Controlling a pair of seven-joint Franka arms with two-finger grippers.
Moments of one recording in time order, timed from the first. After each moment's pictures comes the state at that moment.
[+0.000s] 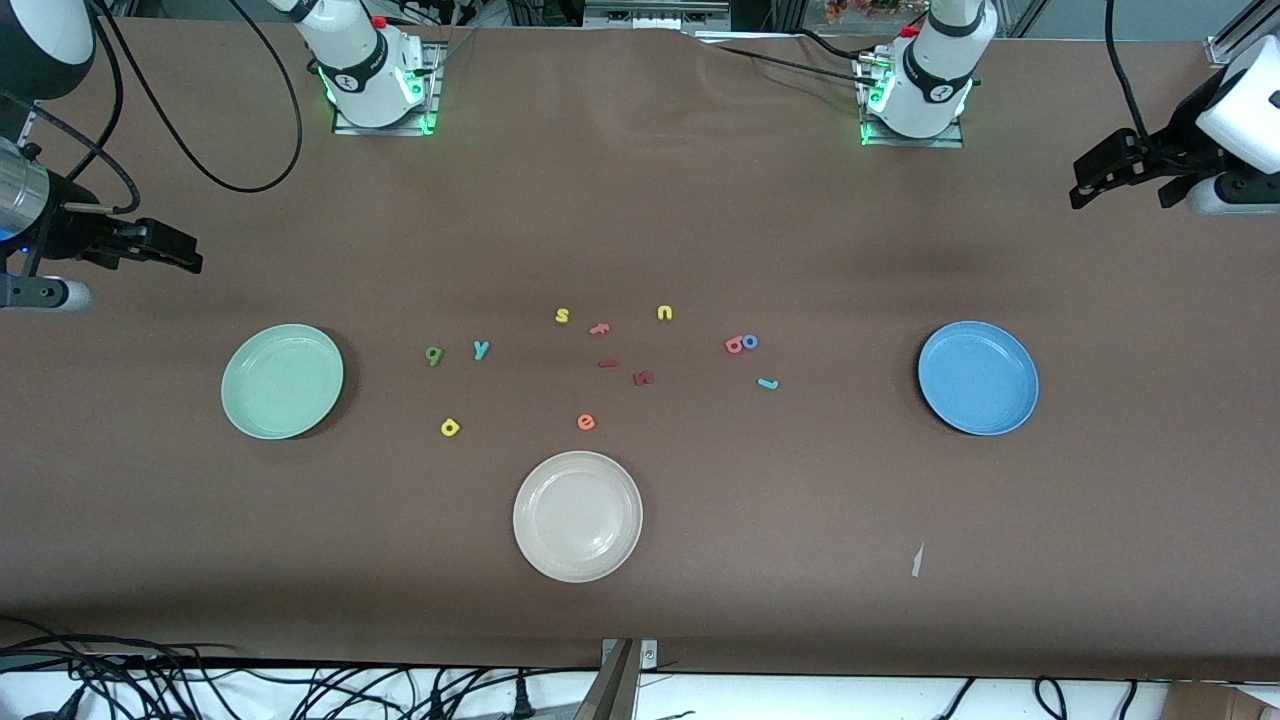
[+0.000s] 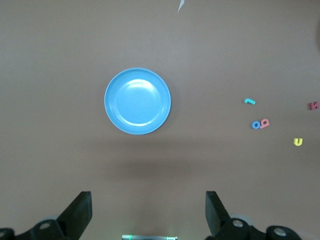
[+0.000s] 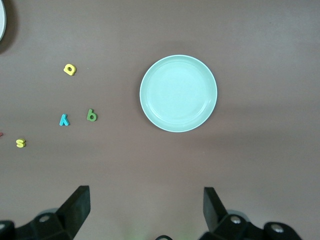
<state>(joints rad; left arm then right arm) 0.09 -0.09 -0.13 -1.64 -0.02 1.50 -0.07 -0.01 0.09 0.00 -1.59 -0.02 1.56 0.03</state>
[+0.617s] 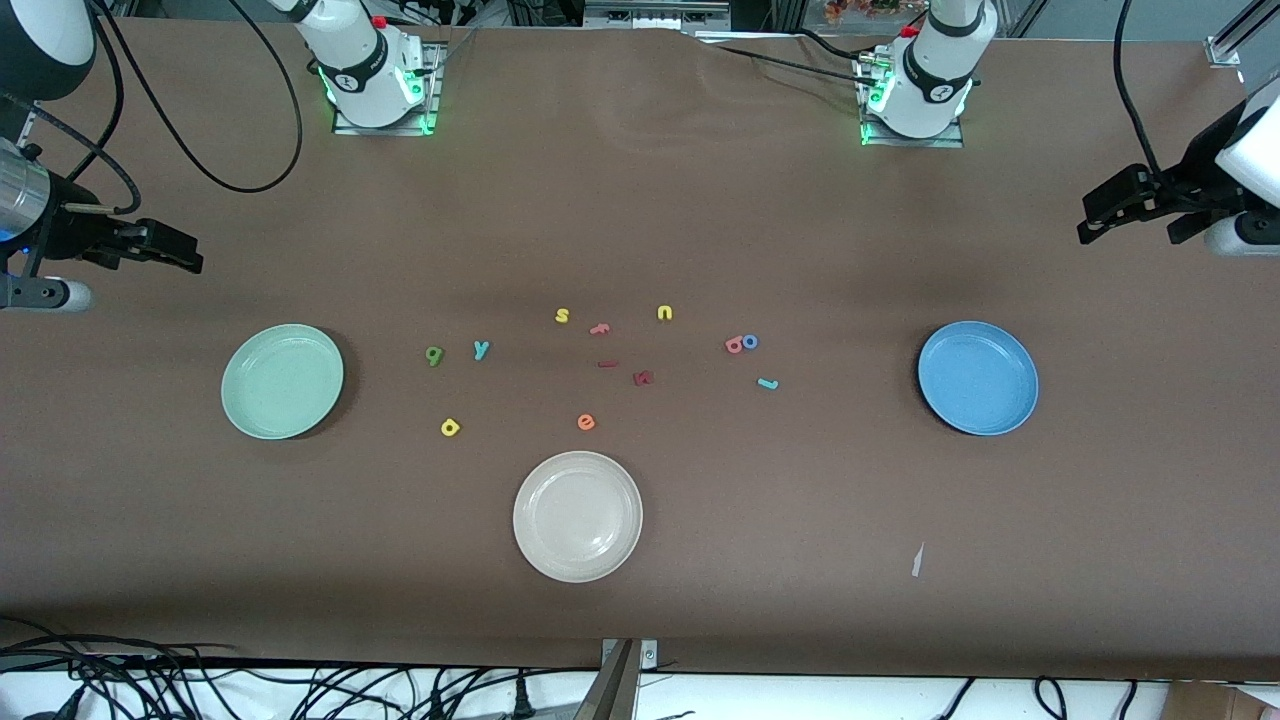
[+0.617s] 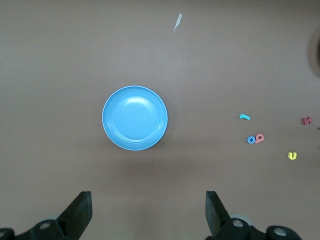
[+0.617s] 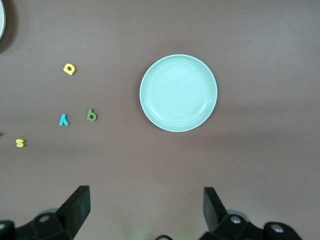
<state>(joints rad) 0.09 0.01 -0.13 -1.53 -0.02 1.50 -0.07 -0.01 0.09 0.00 -1.59 -0.02 1.56 0.03</state>
